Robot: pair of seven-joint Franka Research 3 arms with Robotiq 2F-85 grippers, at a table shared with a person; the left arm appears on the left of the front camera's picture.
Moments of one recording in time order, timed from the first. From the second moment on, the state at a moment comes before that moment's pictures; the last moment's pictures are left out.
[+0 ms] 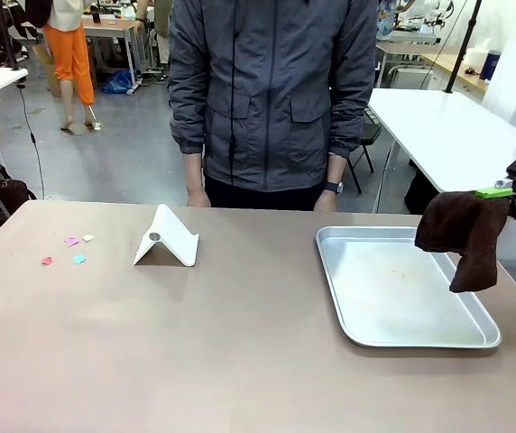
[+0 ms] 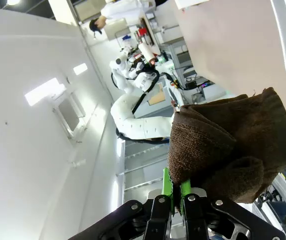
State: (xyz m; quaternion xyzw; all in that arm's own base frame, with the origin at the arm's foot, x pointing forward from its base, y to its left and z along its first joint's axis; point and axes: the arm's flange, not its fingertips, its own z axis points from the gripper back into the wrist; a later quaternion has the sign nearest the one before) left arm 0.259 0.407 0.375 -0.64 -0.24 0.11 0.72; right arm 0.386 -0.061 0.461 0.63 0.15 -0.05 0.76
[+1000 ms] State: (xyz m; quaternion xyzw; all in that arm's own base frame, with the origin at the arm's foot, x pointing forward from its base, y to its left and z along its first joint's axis) left arm 0.318 0.342 0.432 -0.50 -0.21 0.18 0.82; right arm 0.386 -0.061 0.461 0.63 0.15 -0.05 0.76
